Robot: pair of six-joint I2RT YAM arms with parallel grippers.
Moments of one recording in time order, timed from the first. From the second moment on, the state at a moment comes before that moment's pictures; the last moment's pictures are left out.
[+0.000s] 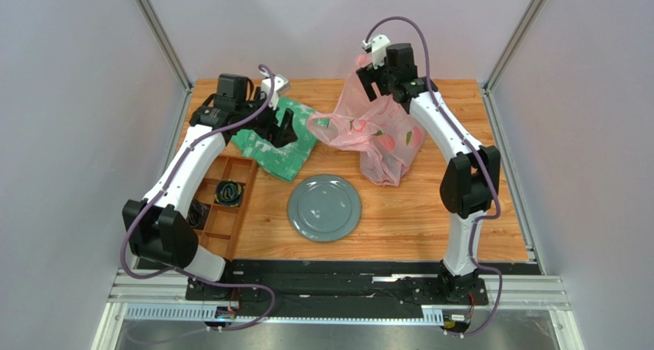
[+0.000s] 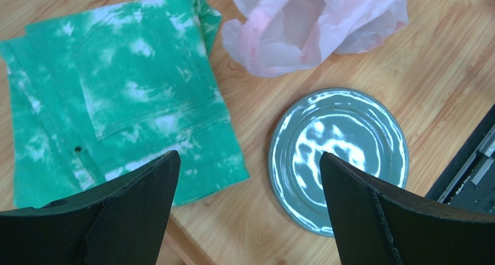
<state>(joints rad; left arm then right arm) -0.23 1.47 1.42 -0.66 0.56 0.28 0.32 1.98 1.91 -0.42 0.05 -0.30</state>
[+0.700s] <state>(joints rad) -0.44 1.98 1.94 -0.61 0.54 0.18 0.31 1.97 1.76 -0.38 0.25 -0.43</state>
